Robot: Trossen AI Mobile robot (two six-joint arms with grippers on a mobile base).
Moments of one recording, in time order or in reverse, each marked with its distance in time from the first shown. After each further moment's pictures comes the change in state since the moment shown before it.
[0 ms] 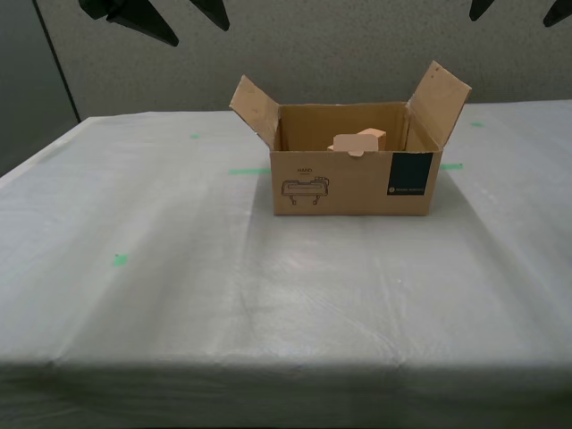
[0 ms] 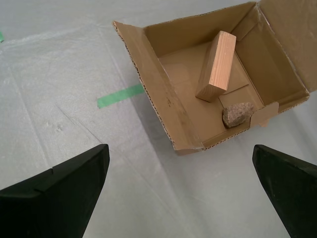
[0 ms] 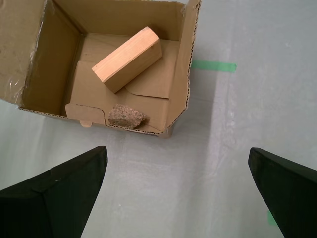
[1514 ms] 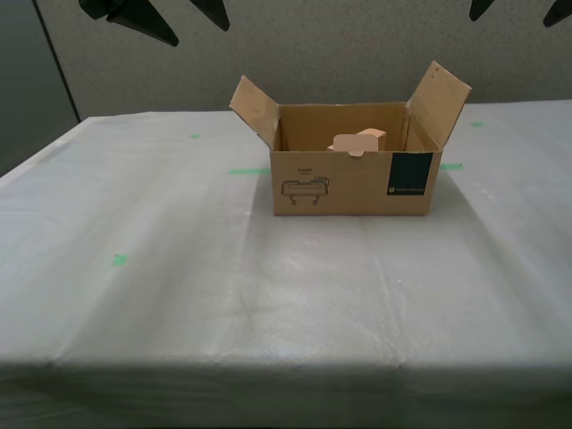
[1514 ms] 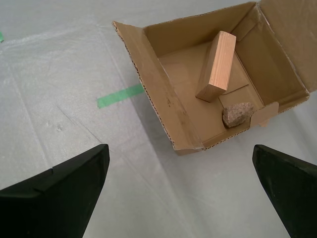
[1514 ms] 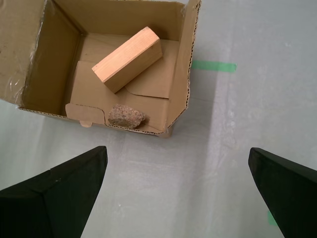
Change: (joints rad) arm 0 0.000 0.000 0.000 0.000 0.000 0.000; arm 1 0.000 0.000 0.000 0.000 0.000 0.000
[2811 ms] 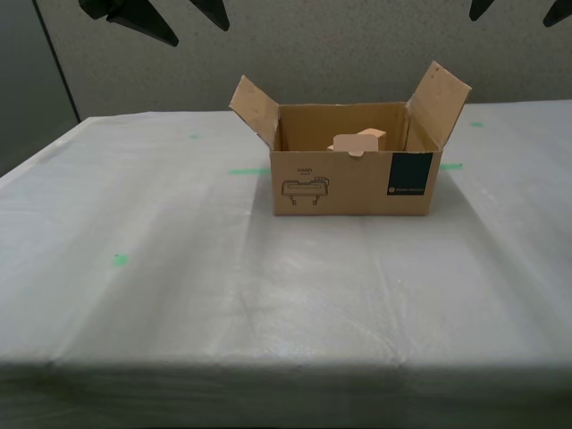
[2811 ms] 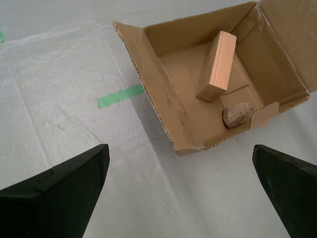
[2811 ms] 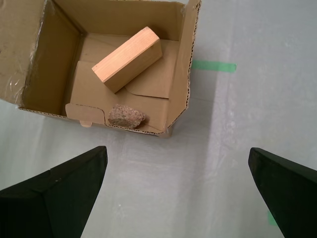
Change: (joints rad) arm 0 0.000 0.000 0.000 0.000 0.000 0.000; arm 1 0.000 0.000 0.000 0.000 -0.001 0.000
